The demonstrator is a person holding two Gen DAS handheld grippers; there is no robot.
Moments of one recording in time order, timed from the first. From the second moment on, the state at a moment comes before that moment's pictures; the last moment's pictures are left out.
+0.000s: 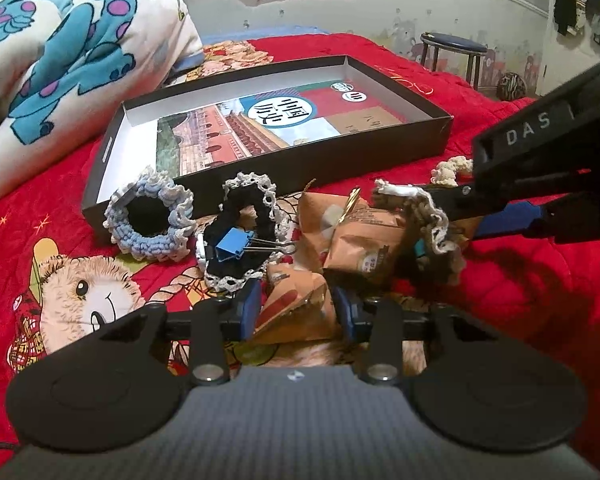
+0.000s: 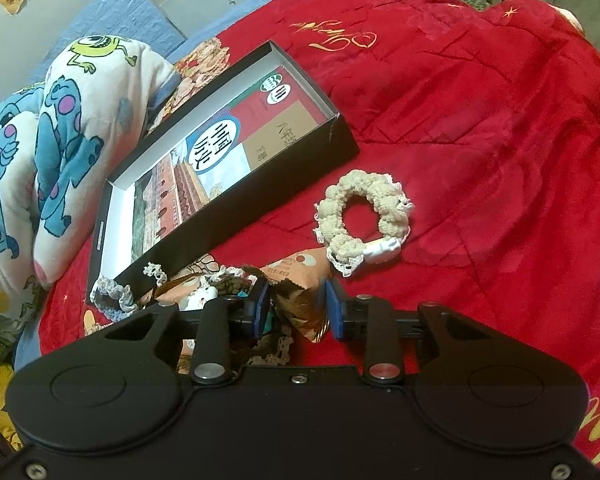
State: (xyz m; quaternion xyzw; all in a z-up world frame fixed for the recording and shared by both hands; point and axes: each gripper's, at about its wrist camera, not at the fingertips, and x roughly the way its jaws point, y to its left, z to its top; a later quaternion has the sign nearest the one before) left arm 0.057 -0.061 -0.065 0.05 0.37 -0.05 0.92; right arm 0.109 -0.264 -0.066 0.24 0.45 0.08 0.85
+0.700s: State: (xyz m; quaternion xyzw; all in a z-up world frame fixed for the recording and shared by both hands) left arm 0.059 -0.042 -0.056 0.01 0.40 -0.03 0.92; right arm 0.094 -0.278 -0.052 0.27 0.43 0.08 0.86
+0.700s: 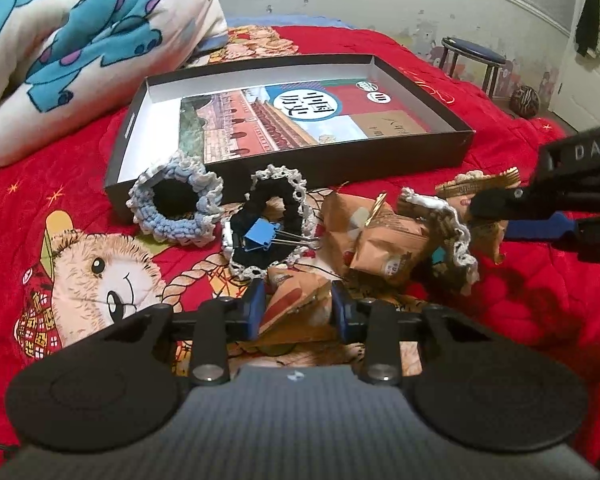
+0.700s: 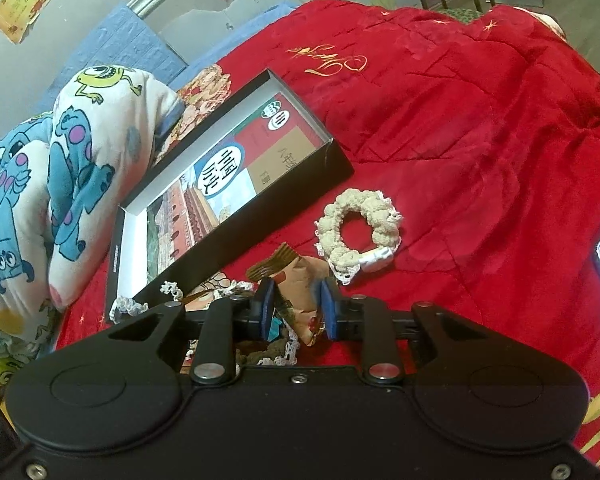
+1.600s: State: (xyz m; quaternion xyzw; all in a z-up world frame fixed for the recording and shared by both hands) left arm 0.061 -0.043 -0.061 0.01 0.41 -0.02 0.91; right arm 0.112 -0.261 -0.076 0.24 0.46 0.08 0.85
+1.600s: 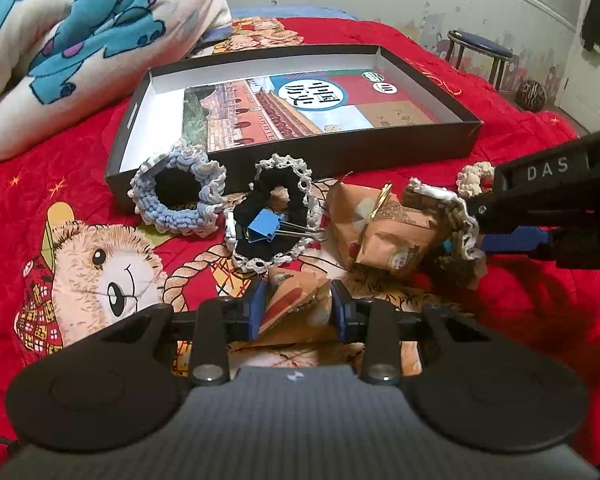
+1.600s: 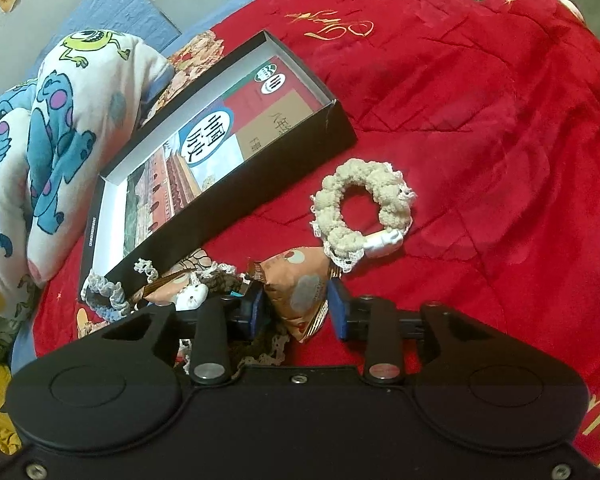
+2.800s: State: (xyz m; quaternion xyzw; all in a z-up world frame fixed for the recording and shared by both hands) left arm 0.049 0.015 0.014 -0.05 0.30 0.03 0.95; right arm 0.081 -0.271 -0.020 0.31 0.33 0.16 0.88
